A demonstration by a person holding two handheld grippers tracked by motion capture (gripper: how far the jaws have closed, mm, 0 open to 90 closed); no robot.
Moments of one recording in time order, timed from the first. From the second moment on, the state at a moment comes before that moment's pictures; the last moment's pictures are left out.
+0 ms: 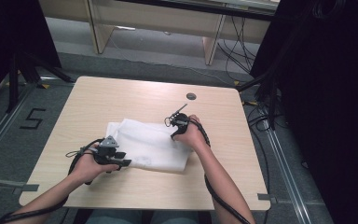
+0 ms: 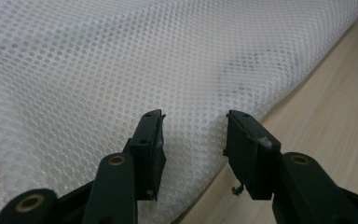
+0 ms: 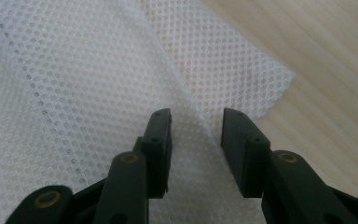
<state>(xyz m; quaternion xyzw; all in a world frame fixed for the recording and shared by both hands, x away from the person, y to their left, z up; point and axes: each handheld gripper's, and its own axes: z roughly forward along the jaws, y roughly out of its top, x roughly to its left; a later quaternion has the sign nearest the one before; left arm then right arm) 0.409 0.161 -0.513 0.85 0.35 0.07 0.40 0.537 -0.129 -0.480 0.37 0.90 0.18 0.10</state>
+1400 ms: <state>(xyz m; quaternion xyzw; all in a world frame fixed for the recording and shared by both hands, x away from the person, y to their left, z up) 0.393 0.134 -0.499 0.85 0.31 0.06 0.43 0.489 -0.120 -0.396 0.33 0.89 0.29 0.14</state>
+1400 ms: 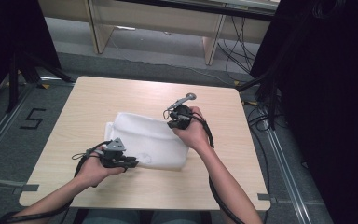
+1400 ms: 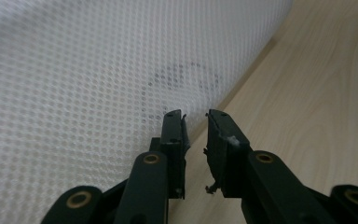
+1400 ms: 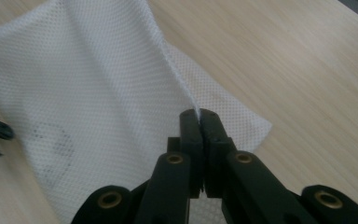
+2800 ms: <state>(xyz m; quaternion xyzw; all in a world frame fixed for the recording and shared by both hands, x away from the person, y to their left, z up) 0.417 0.117 -0.510 0.86 0.34 0.07 0.38 0.420 -0.116 -0.366 0.26 0.88 0.36 0.15</state>
